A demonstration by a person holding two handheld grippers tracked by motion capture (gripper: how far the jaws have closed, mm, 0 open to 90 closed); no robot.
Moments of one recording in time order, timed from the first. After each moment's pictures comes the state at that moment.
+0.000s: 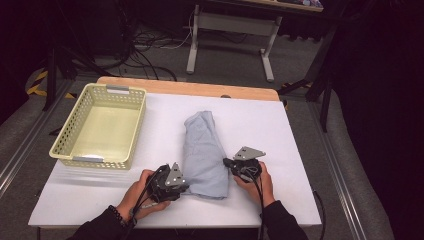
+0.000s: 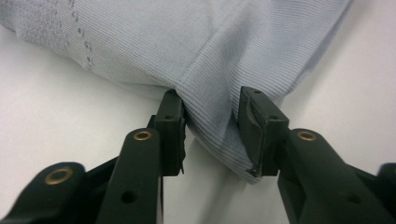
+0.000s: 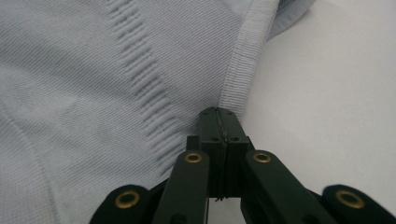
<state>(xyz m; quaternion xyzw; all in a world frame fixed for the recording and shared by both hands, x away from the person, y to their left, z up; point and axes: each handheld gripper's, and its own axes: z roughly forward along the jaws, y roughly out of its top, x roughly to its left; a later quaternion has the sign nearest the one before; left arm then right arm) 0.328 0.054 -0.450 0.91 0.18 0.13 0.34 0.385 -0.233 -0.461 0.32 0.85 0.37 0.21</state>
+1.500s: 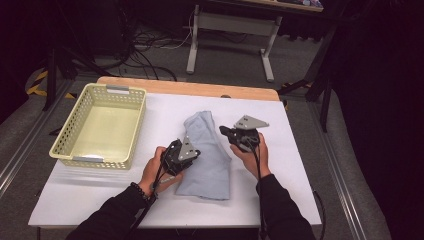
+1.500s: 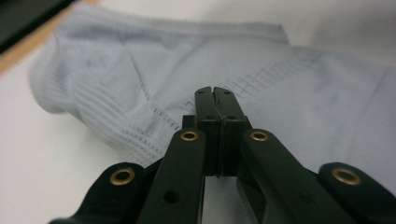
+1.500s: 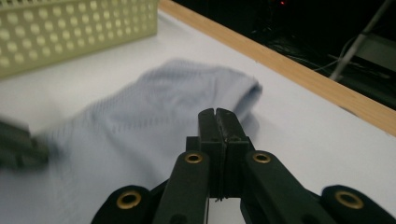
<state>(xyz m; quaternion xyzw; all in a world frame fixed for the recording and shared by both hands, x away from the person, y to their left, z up) 0.391 0.022 -0.437 0.87 0.22 0.20 0.41 0.451 -0.215 -0.398 0.30 0.80 0.46 0.24</state>
